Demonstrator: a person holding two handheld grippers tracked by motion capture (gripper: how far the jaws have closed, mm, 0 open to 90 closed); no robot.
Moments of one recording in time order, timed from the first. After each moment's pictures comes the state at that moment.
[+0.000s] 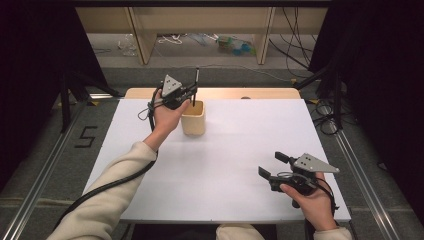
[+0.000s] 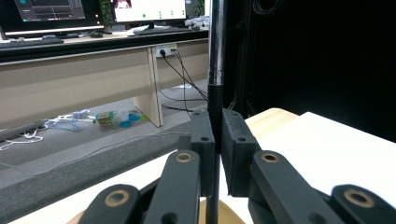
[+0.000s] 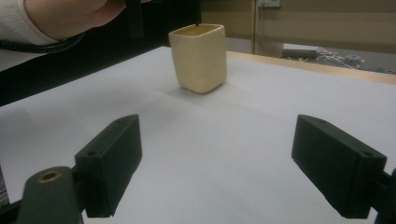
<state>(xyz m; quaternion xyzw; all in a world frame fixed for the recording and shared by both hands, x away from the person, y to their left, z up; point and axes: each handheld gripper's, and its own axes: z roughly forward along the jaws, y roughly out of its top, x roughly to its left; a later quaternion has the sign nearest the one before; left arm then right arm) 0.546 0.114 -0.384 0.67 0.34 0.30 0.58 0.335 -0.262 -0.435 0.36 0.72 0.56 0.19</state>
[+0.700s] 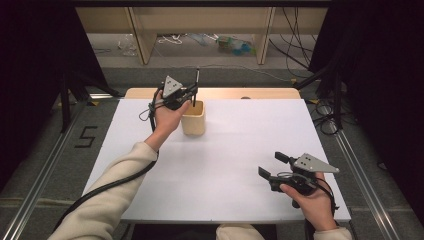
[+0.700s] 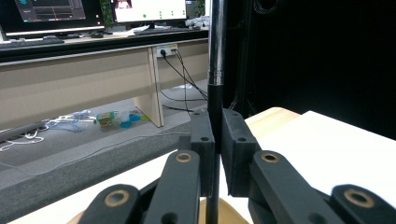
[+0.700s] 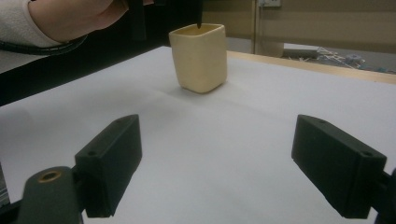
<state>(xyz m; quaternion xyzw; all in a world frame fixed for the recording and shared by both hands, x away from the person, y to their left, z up) 0.548 0.113 -0.390 0.67 0.34 0.30 0.58 0.335 -0.262 -0.435 0.36 0.72 0.56 0.18</state>
